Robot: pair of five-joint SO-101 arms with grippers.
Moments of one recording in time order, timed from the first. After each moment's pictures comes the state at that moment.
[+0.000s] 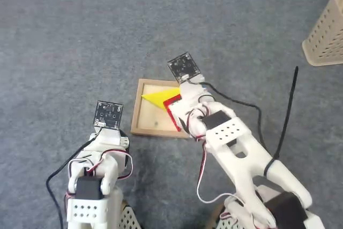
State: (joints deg) left arm -3.7 -102.7 96.9 68.5 -1.3; right arm -33.8 -20.8 52.0 25.1 1.4
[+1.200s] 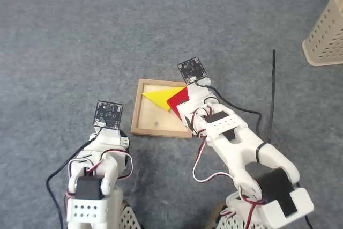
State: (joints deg) left arm -3.7 -102.7 96.9 68.5 -1.3; right arm -28.5 -7.0 54.0 13.4 1.2
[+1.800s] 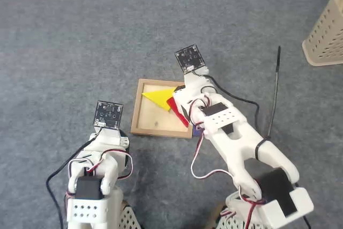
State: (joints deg) left arm -3.7 -102.7 96.9 68.5 -1.3; right arm -29.2 -7.0 47.4 13.4 1.2
